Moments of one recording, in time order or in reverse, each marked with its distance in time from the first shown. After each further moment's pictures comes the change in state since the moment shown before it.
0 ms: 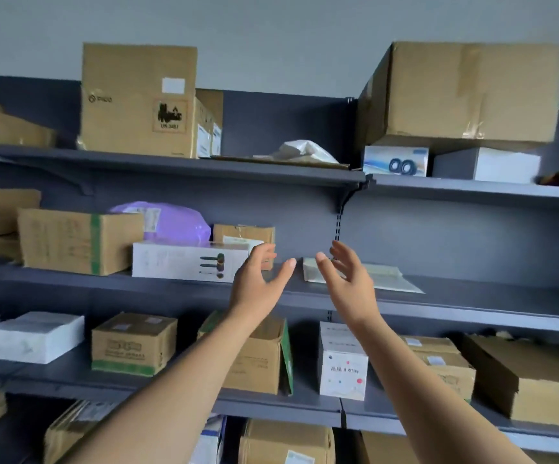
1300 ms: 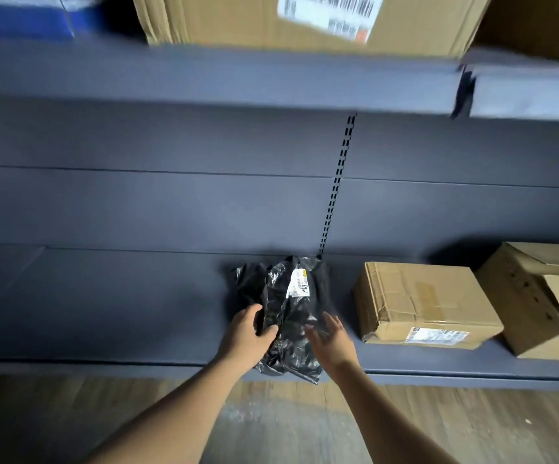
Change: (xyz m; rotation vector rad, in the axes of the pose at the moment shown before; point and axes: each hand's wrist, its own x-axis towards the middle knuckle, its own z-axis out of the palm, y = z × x) left_hand -0.610 -0.785 0.241 0.420 -0.703 -0.845; right_hand -0.585 0.861 0.100 -0.539 -0.498 1.037
